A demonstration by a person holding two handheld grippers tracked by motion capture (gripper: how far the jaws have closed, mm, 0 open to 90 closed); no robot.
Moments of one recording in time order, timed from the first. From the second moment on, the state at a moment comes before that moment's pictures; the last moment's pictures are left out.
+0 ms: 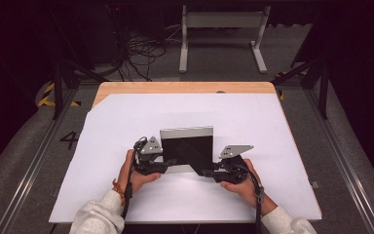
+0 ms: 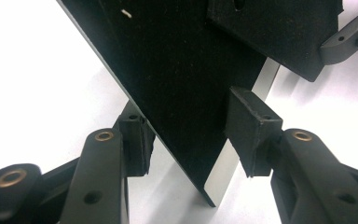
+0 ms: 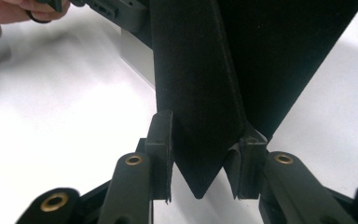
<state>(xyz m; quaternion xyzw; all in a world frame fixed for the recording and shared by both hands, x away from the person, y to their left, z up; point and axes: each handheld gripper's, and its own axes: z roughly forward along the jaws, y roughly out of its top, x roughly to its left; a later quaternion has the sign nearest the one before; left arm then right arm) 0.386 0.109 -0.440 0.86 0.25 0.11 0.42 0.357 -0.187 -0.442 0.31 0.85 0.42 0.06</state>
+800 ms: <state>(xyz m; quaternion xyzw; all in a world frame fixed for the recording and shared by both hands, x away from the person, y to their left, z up) 0.380 0.111 -0.436 0.86 0.24 0.12 0.44 0.353 -0.185 -0.433 0.27 0.87 0.40 0.09</state>
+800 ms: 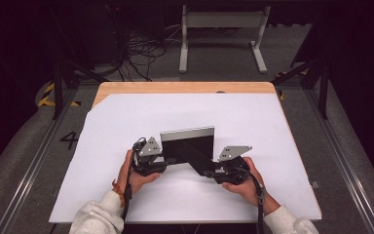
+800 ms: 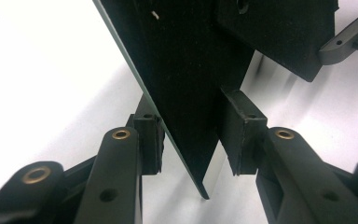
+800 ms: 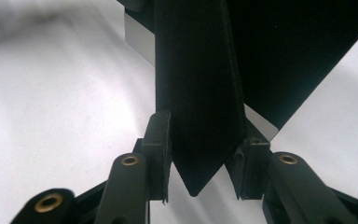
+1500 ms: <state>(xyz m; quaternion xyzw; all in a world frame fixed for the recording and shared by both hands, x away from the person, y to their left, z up) 0.374 0.112 -0.434 0.85 0.23 0.14 0.45 0.348 -0.190 -0.432 0.24 0.88 0.39 0.09</state>
